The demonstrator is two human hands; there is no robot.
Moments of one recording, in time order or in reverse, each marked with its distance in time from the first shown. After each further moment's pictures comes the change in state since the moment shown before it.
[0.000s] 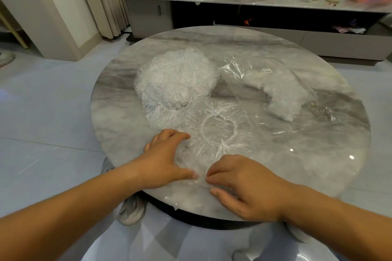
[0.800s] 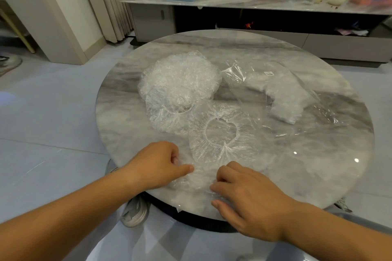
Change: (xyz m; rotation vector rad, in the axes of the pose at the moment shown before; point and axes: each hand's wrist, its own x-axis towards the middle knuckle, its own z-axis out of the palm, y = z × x) left_hand -0.011 0.011 -0.014 0.026 0.006 -0.175; right_hand -0.010 -0.026 0.003 -0.117 -0.096 0.183
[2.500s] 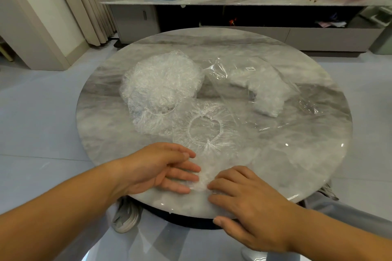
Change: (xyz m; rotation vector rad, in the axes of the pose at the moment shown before) left_hand 0.001 0.035 -0.002 -1.098 -0.506 -0.250; right_hand -0.037 0.018 0.015 -0.061 0.105 -0.099
